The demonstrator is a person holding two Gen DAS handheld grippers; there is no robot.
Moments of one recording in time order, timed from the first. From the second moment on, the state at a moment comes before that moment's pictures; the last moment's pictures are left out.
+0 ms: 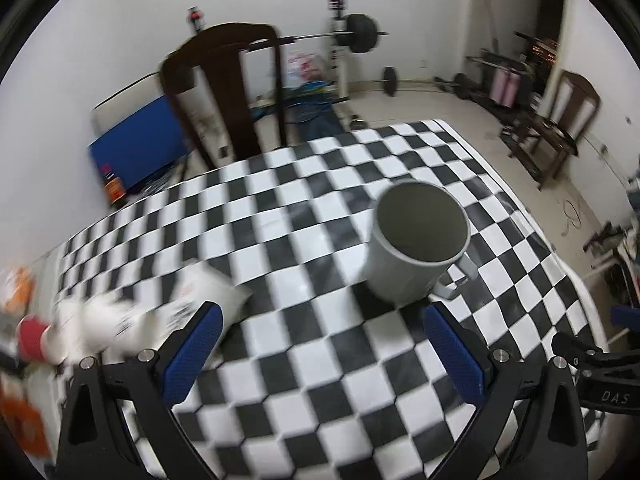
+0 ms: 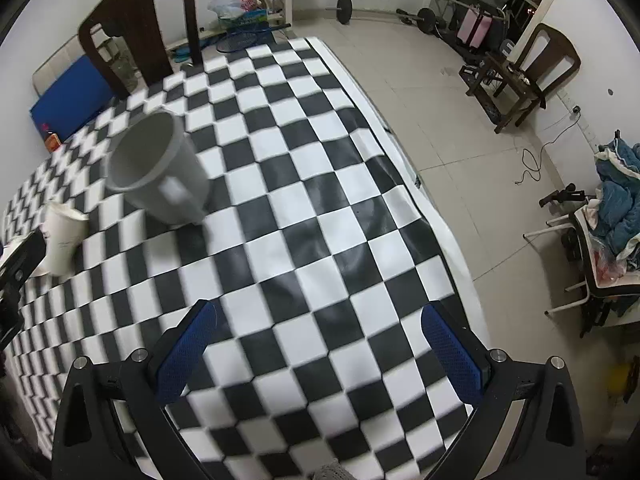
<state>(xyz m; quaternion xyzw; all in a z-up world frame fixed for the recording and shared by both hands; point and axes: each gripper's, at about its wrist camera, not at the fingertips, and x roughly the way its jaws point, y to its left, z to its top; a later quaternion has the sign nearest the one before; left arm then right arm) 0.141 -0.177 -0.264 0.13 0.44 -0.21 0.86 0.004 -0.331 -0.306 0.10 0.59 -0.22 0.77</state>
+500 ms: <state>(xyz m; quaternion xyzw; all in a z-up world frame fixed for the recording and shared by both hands) 0.162 -0.246 -0.328 0.16 0.37 -0.30 0.86 0.026 -0.376 -0.383 0.08 0.59 -0.21 0.77</state>
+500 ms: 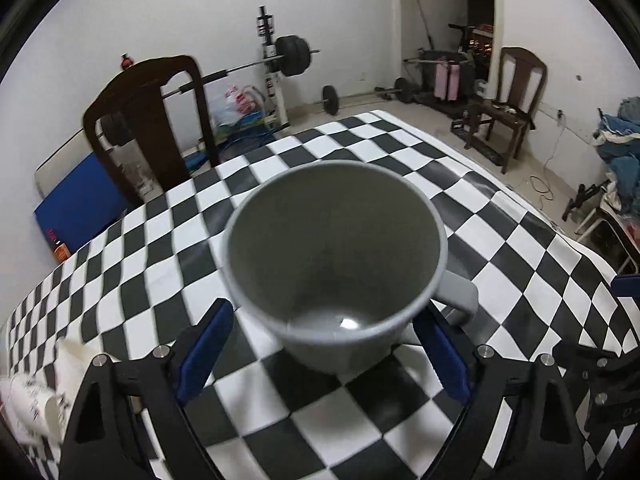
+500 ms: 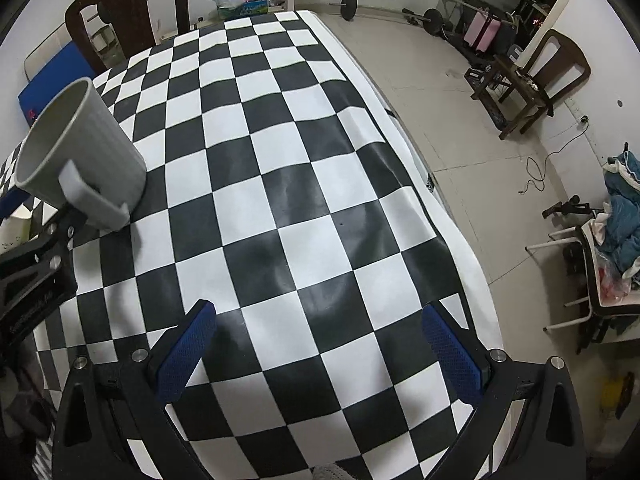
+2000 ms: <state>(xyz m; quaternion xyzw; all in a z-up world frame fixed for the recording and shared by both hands) 0.056 -0.134 -0.342 0.03 0.78 -0.16 0.61 -0.052 -0.315 -0.376 0.09 0.73 -0.15 0.66</state>
